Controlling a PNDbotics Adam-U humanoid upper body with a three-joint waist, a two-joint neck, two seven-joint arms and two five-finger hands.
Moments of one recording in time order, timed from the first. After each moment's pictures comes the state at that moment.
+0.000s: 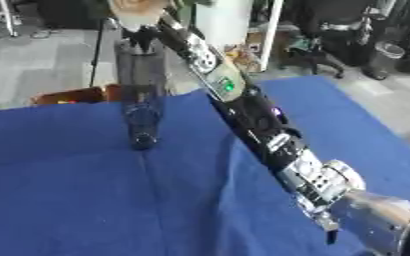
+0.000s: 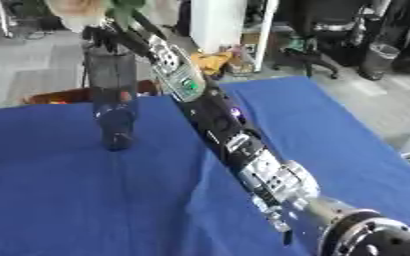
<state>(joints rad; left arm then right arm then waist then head) -0.34 0.18 -0.06 -1.79 0.10 0.05 0.03 -0.82 -0.67 -0.02 -1.25 0.03 -0.37 0.20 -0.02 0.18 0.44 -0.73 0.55</state>
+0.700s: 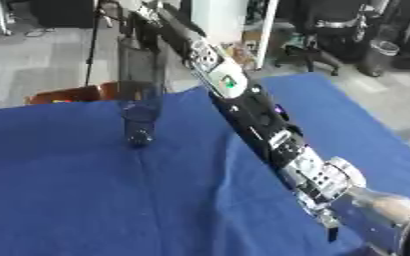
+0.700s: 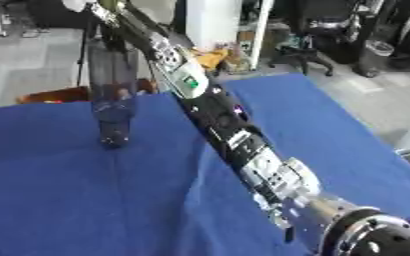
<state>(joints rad) -0.34 0.18 -0.06 -1.79 0.10 0.05 0.04 -0.83 -0.67 -0.02 -1.21 -0.09 -0.25 0.29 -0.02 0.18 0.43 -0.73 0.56</state>
